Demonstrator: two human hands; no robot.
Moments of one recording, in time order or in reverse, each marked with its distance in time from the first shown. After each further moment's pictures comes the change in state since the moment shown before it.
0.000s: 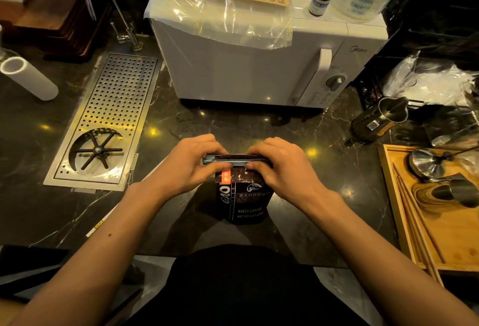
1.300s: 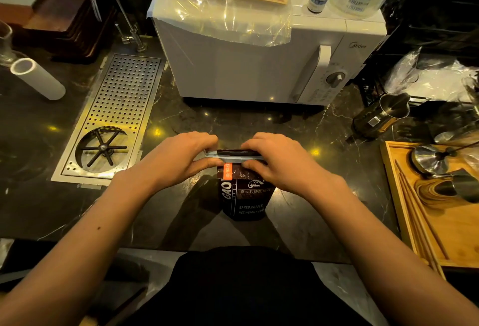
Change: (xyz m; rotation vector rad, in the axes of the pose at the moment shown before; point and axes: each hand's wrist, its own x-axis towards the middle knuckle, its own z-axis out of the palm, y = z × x) left_hand -0.005 0.007 -0.022 0.299 -0.153 -0.009; right_hand 0.014 -0.017 -0.018 -0.152 -0.260 -0.033
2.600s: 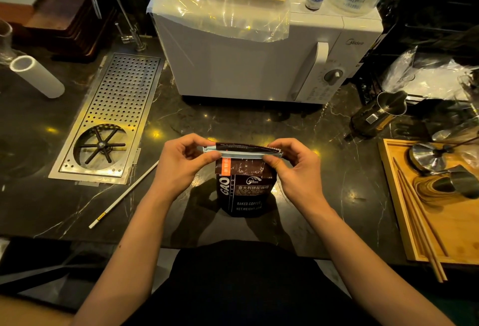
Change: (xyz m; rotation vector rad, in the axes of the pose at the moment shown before) left_hand -0.016 0.022 0.041 -0.841 0.459 -0.397; right_hand -0.037 0.015 0.053 0.814 0.622 0.318
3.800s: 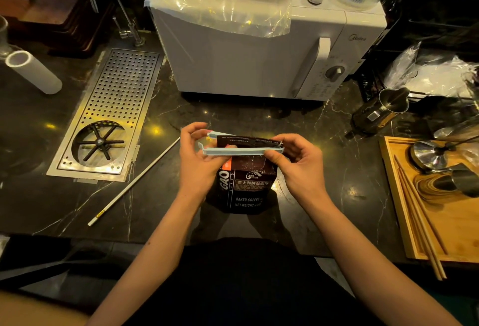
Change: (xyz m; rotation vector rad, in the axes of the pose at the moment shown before) left_hand -0.004 -0.001 0.047 -0.264 0.246 -0.092; right_hand 0.004 0.002 -0.003 0.149 -0.012 0.079
